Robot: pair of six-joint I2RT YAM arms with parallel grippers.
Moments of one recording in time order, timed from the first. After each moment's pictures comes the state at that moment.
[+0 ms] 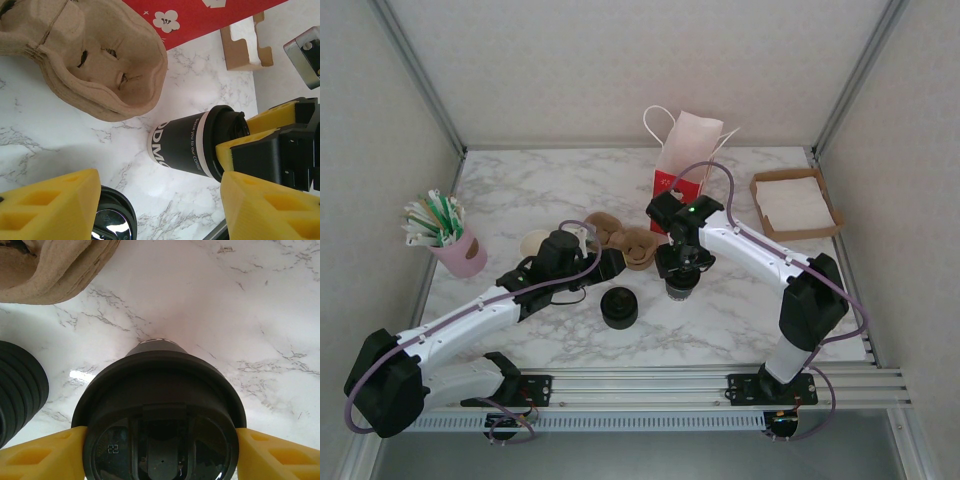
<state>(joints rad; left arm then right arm) -0.63 1.12 0.66 -0.12 0.20 -0.89 0.77 1.69 1.44 -1.20 0.09 0.43</state>
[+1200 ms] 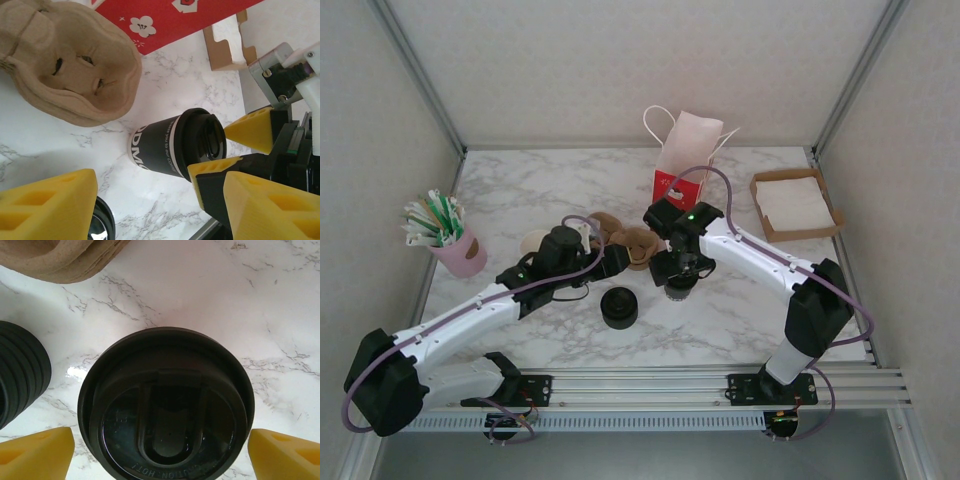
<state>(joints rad) -0.66 1.12 0.72 -0.14 0.20 -0.89 0.81 1.65 1.41 -1.20 0.11 0.40</state>
